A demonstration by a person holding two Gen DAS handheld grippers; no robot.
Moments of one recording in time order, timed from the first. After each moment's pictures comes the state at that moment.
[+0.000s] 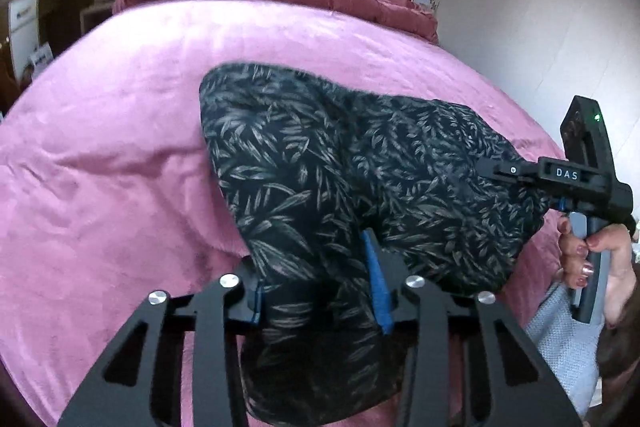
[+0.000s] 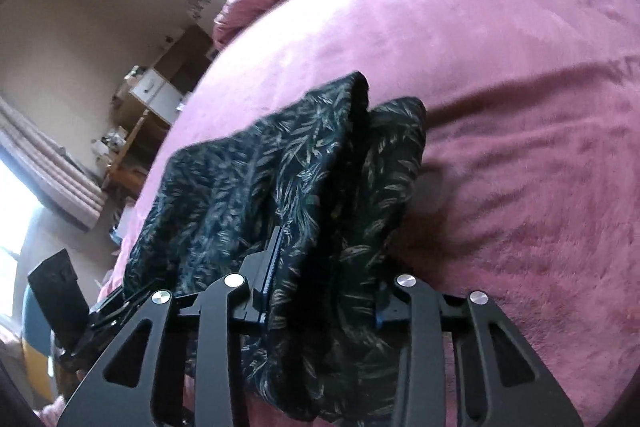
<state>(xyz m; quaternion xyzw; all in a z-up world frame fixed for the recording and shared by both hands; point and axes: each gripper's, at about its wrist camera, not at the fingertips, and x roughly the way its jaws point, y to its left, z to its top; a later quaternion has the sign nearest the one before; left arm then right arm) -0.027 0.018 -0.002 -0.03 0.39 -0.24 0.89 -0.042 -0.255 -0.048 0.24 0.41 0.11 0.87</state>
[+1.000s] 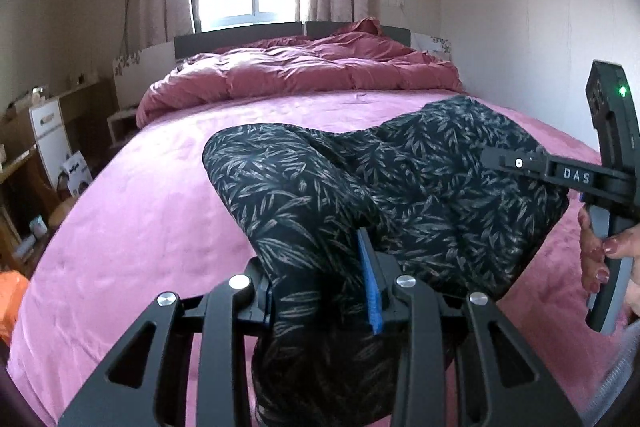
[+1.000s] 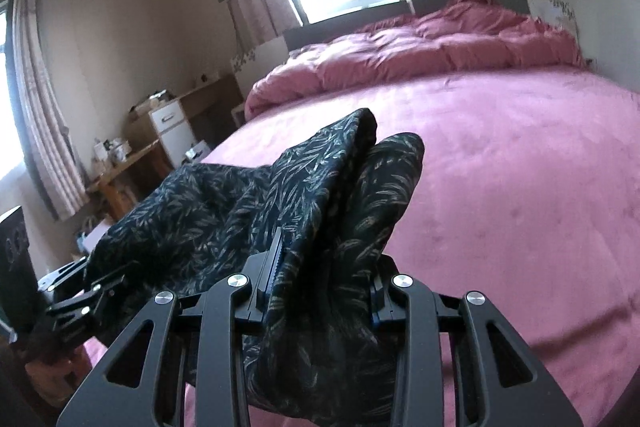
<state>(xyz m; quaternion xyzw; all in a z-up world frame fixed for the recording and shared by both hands) 0.033 -0.011 0.051 0.06 0.24 -0.17 0.95 0.056 -0.244 0.019 0.11 0.24 0.11 0.96</state>
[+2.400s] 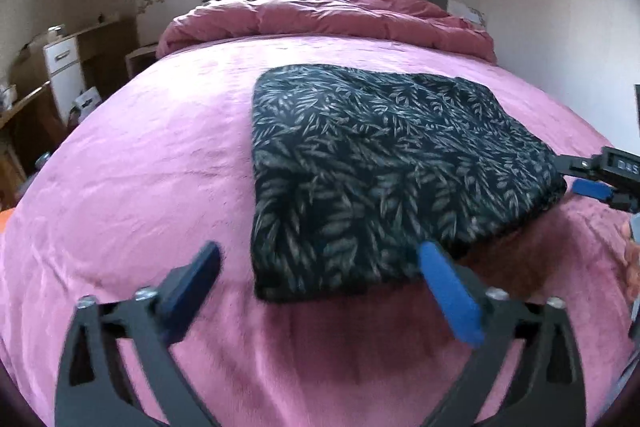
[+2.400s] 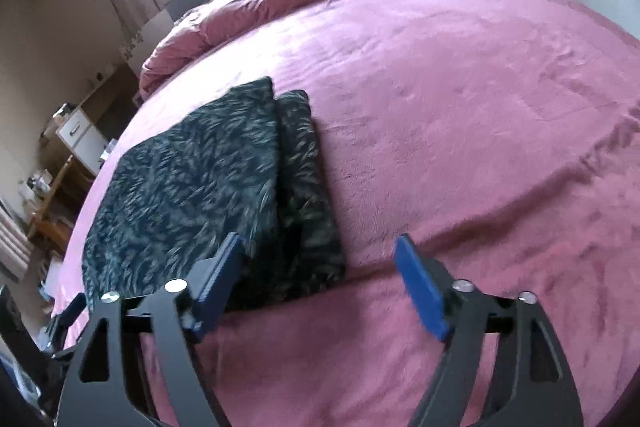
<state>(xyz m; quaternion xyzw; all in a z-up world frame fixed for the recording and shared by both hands) 0.042 0.009 -0.007 0.02 0.34 -0.11 0.93 0.026 -0.276 -0.033 0.20 0.37 -0.05 0.91</state>
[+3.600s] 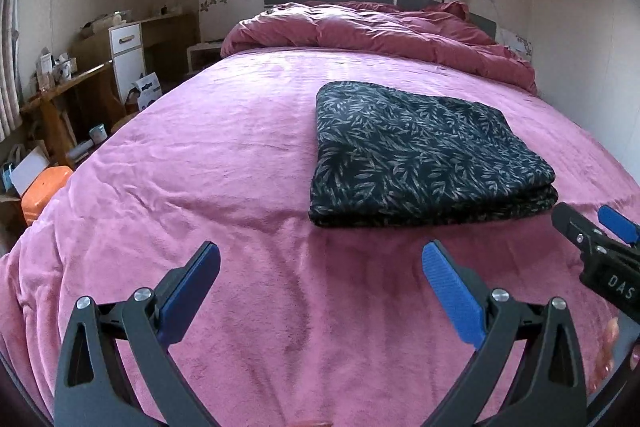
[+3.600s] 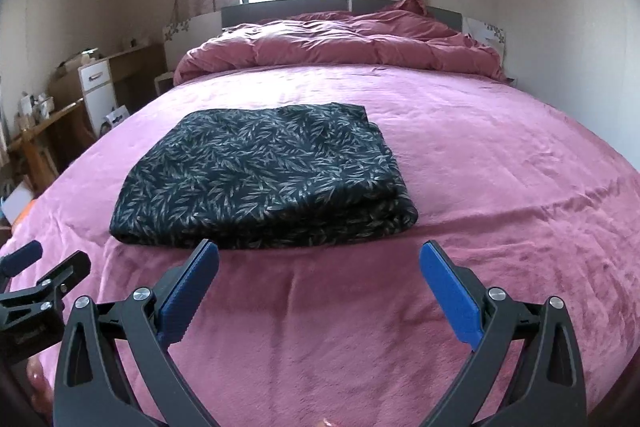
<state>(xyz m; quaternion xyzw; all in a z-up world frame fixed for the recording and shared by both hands) -0.035 0.020 0.013 -0.02 0.32 -0.02 0.95 -0.058 -0.162 -0.010 0.02 0.28 -0.07 0.96</state>
